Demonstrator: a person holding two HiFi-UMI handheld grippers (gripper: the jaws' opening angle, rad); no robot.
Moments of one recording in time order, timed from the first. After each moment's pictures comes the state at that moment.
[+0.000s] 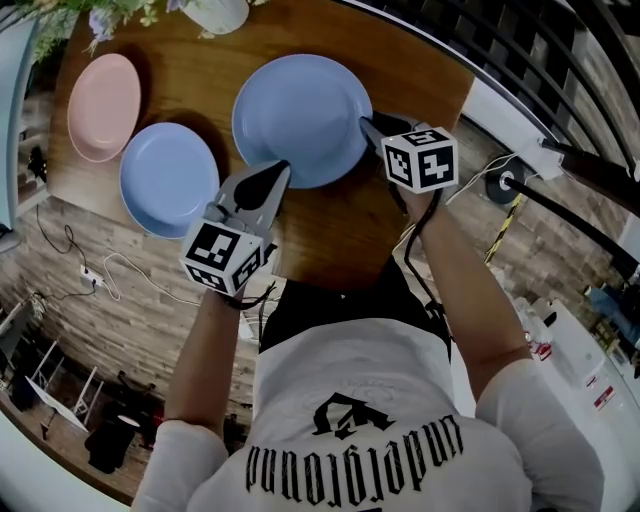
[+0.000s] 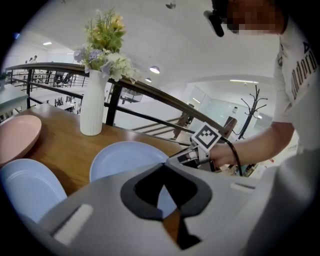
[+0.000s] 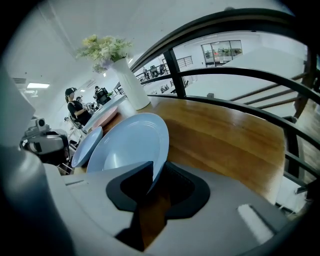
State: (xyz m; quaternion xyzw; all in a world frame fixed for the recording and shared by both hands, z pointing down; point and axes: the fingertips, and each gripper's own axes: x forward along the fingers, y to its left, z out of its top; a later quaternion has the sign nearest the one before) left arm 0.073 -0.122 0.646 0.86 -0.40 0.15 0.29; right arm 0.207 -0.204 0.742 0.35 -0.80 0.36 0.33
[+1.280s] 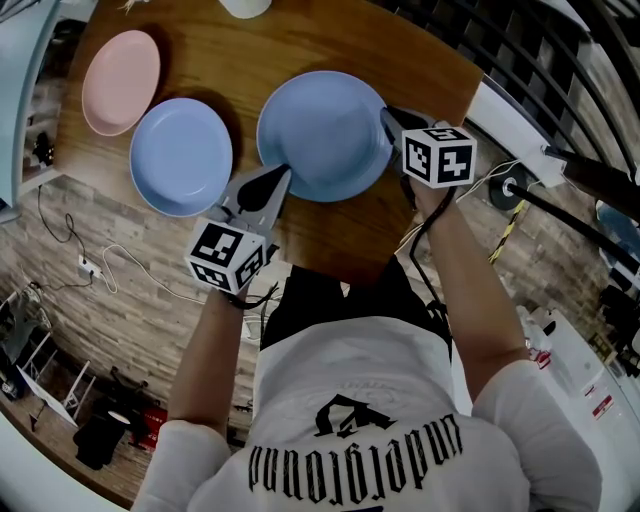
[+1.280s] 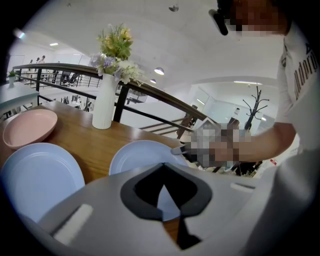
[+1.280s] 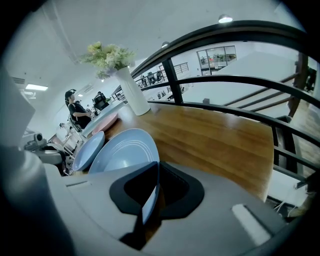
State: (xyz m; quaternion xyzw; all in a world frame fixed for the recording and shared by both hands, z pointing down) left arm 0.051 -0.075 0.650 0.84 -0.42 0.15 0.30; right arm 0.212 -0.193 0.725 0.38 -0.80 0.35 0.30
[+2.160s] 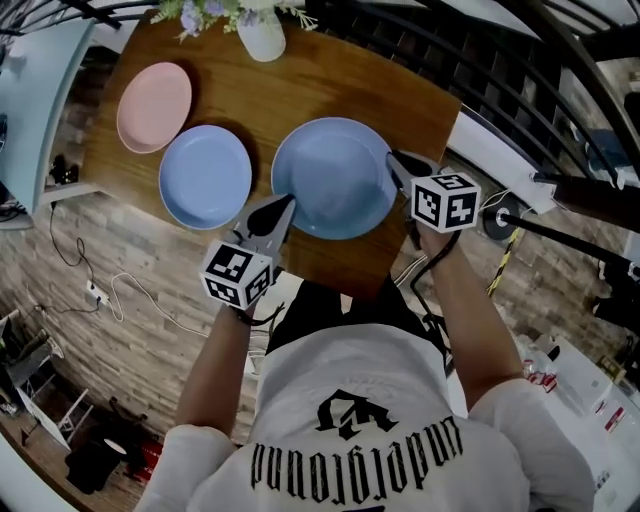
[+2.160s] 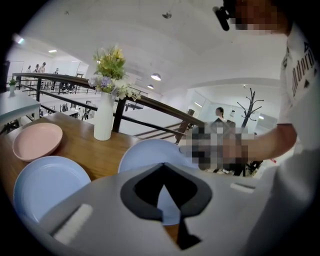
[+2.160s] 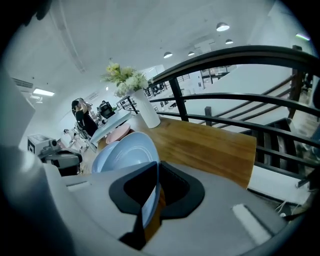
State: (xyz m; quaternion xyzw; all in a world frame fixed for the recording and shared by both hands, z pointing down) left arm 0.039 -0.048 0.601 0.85 -0.43 0.13 0.27; right arm 0.217 -0.151 0.640 0.38 -0.82 0.34 0.25
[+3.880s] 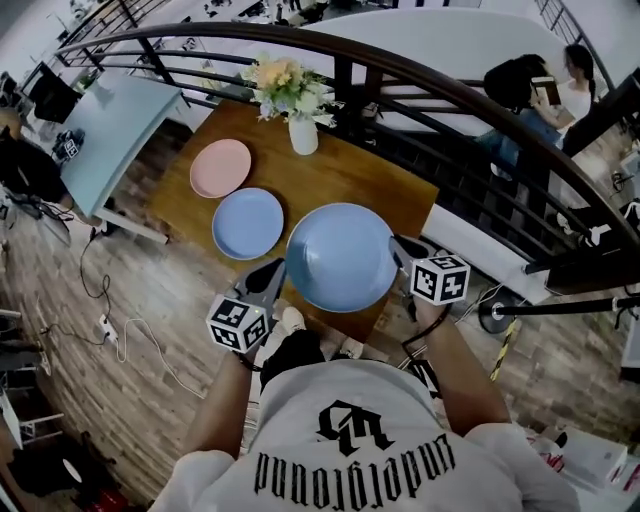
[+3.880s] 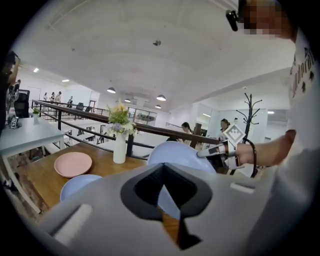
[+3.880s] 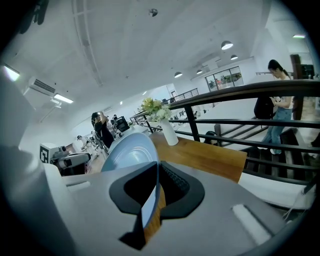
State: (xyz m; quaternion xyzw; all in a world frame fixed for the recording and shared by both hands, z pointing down) left arm 0.013 0.056 0.476 0.82 -0.53 0.08 0.18; right arm 0.240 -0.052 0.502 0.36 -0.87 0.29 0.16
